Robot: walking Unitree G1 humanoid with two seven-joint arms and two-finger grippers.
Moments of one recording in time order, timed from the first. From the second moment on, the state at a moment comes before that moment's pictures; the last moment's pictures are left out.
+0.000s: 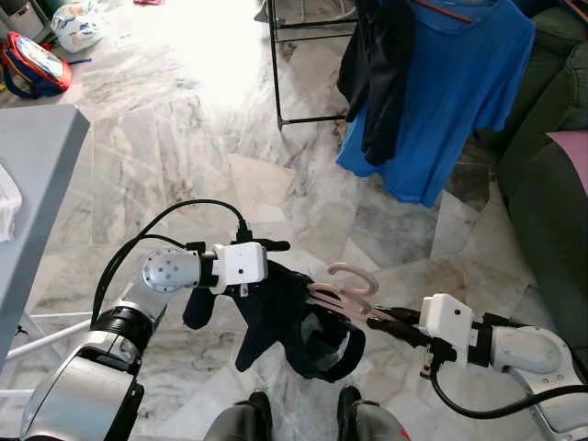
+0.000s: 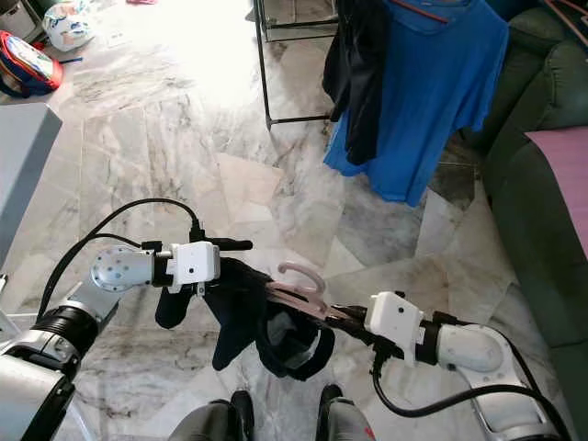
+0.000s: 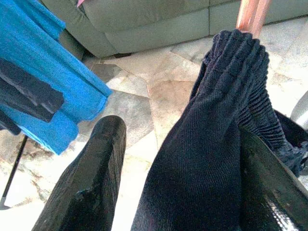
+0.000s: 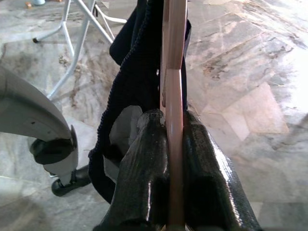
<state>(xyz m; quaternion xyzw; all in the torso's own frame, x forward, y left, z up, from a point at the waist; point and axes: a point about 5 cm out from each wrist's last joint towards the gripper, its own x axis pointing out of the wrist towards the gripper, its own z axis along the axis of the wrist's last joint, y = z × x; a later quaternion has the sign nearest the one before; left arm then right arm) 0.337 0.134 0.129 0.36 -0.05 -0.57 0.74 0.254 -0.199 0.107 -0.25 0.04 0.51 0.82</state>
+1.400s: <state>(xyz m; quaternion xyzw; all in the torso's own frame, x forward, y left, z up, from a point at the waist) 0.331 0.133 0.115 0.39 -0.02 -0.59 0.71 0.261 -0.203 0.106 -0.27 0.03 0.49 0.83</state>
